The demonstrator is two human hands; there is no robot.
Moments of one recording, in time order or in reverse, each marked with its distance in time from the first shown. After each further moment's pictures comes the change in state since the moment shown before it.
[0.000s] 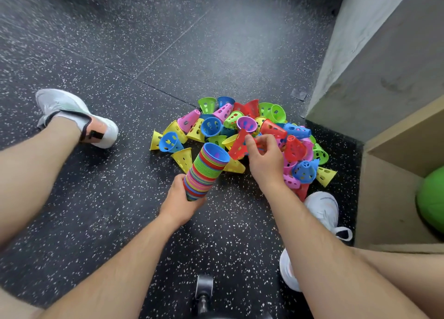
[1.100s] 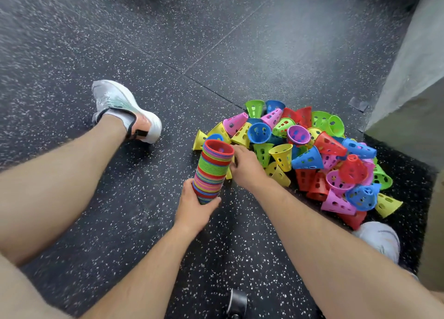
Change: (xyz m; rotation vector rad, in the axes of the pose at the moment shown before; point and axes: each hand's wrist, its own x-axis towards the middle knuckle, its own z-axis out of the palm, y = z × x) left_hand 0.007 -0.043 -0.037 -0.124 0.263 -0.156; right_hand 0.009 -0.001 0.164 -0.520 -0.657 -0.266
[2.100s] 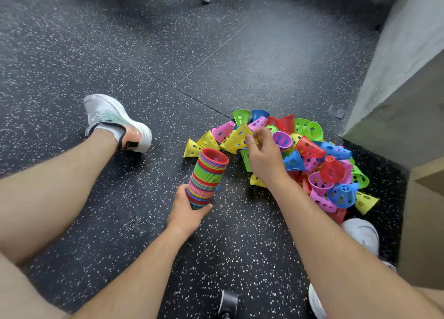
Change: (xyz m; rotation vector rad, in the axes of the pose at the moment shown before) left_hand -0.007 0.004 -0.002 0.049 -0.062 0.013; right_hand -0.048 -0.005 -0.089 0.468 0.413 0.027
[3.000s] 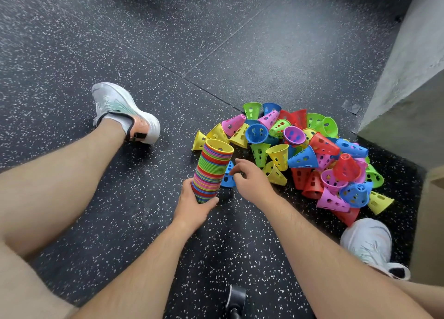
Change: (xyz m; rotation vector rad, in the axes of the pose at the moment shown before) left_hand 0.006 -0.011 -0.004 -0.098 -0.021 -0.008; right_hand -0.039 0.041 0.056 -0.227 -0.403 0.117
